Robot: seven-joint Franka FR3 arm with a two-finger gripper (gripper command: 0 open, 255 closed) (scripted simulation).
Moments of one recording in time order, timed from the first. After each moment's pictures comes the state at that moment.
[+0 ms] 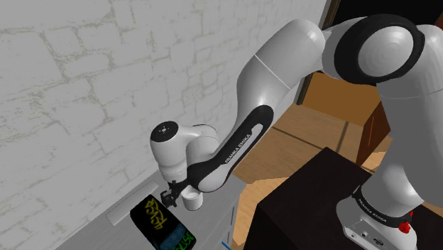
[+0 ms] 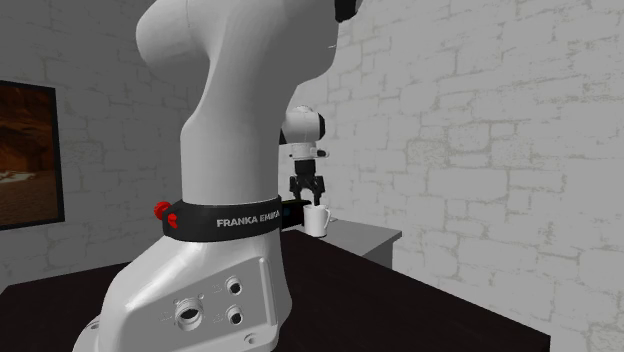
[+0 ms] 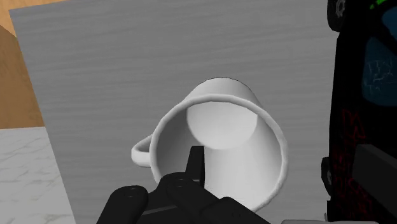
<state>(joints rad) 0.44 0.67 0.41 -1.88 -0.49 2.43 0.96</state>
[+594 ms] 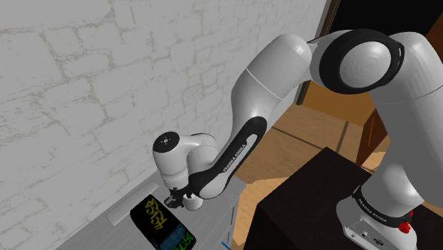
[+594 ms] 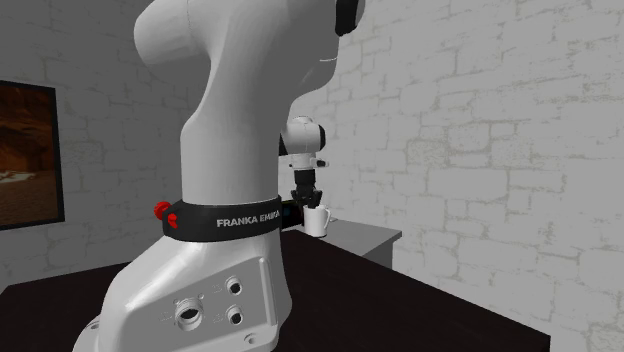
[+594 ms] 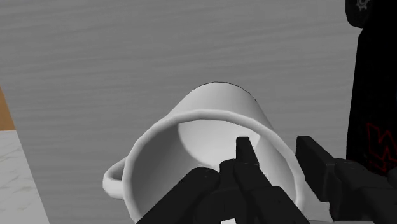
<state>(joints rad) 0.46 0.74 0.37 -1.85 -0.53 2.48 0.98</state>
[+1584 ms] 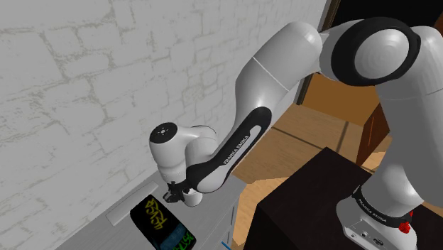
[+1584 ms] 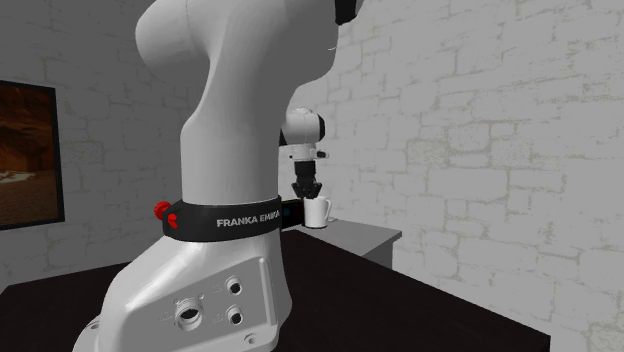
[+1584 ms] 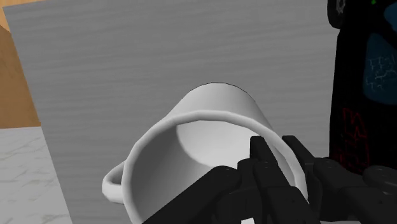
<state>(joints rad) 0.44 0.68 0.40 -1.86 -0.50 2.43 0.96</state>
